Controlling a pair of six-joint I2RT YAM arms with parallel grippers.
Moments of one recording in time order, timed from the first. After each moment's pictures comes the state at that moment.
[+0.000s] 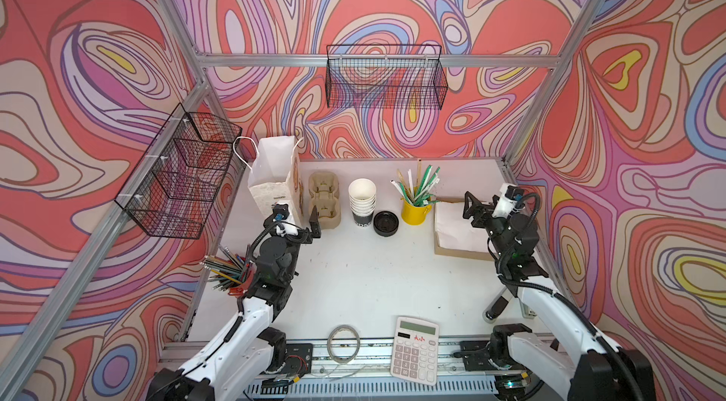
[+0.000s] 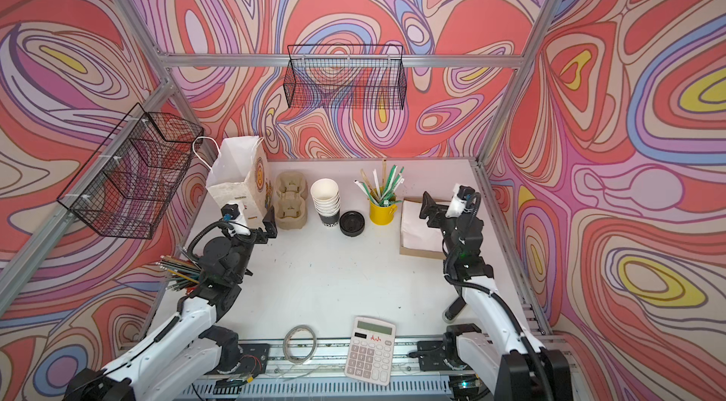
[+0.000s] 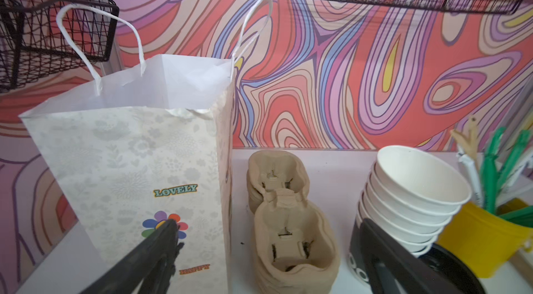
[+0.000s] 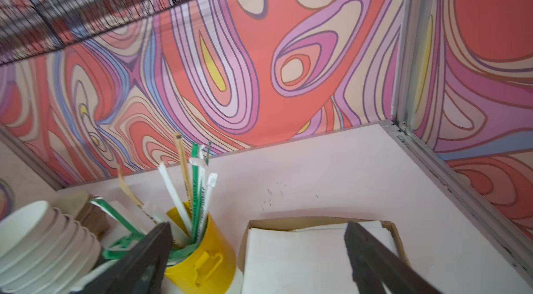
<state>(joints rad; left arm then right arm) -0.28 0.83 0.37 0.49 -0.21 -0.14 0.05 0.94 0.49 0.42 -0.04 0.27</state>
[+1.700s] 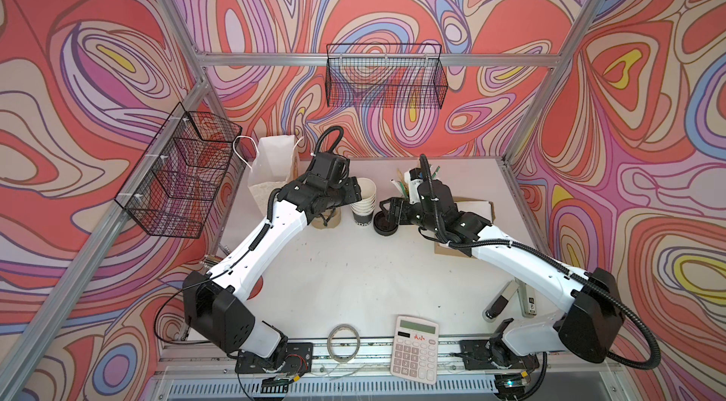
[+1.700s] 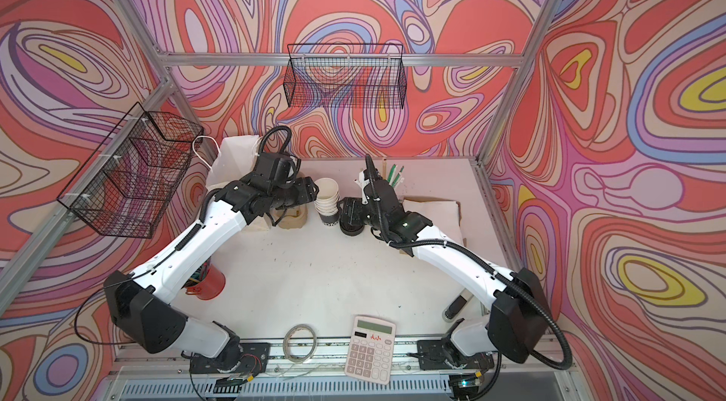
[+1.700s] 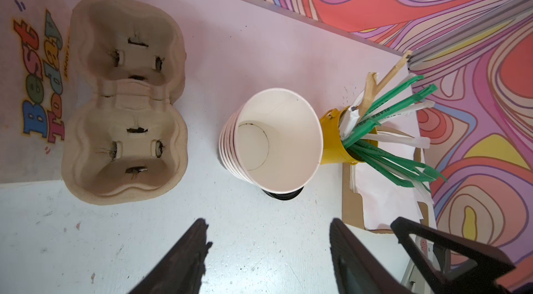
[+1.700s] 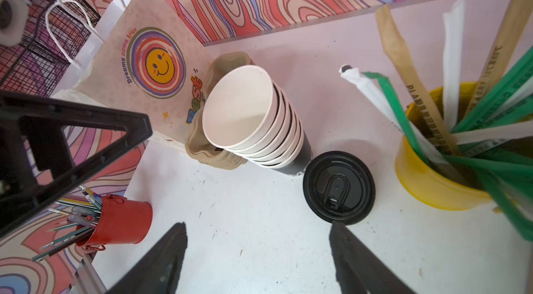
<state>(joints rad) -0.50 1.53 1.50 -0.75 -0.02 -0.67 0.68 1.43 1.13 -0.20 -0.01 0.59</state>
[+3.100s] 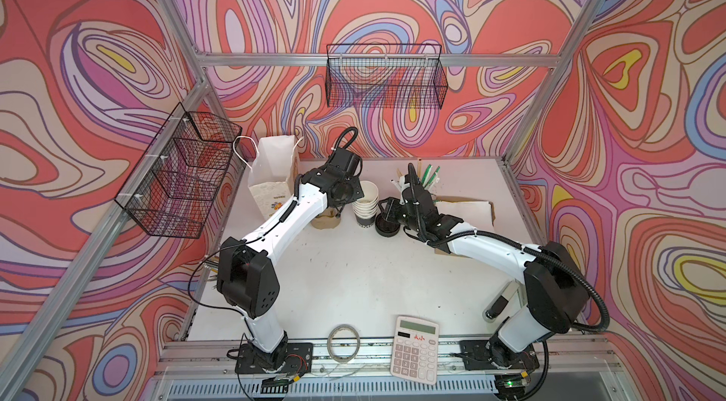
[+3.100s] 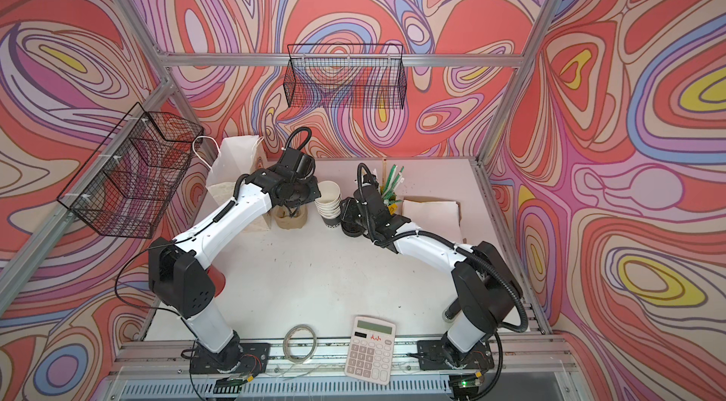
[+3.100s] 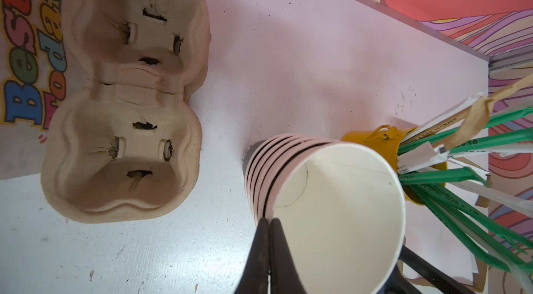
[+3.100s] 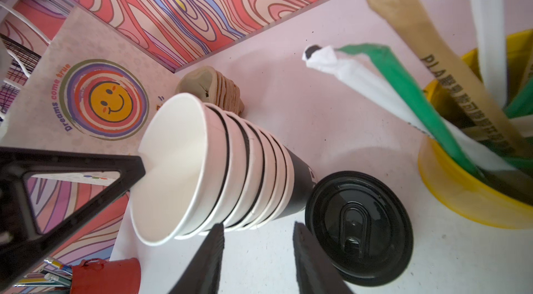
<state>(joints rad) -0.50 1.74 1.64 -0.83 -0.11 -0.74 0.67 1.62 1.09 0.05 0.06 0.74</state>
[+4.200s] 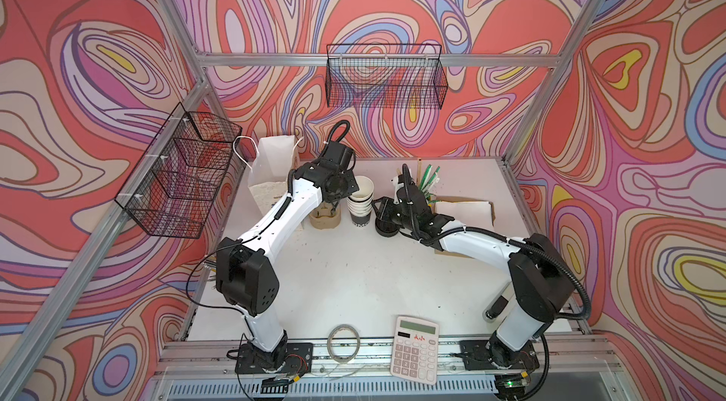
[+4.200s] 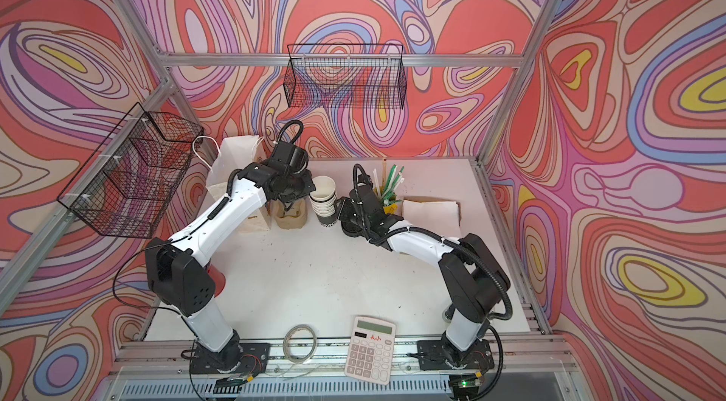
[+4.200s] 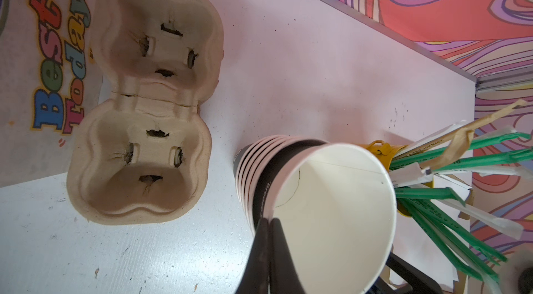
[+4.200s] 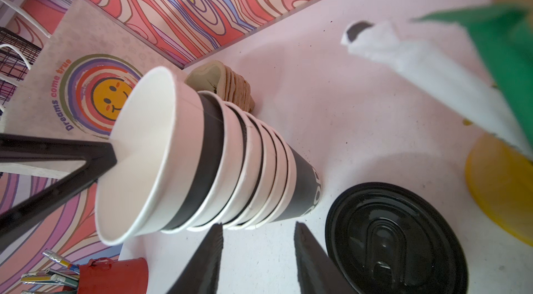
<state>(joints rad) -0.45 1.74 1.70 -0.86 -0.08 -0.76 0.67 1.71 1.11 0.12 0.01 0.75</state>
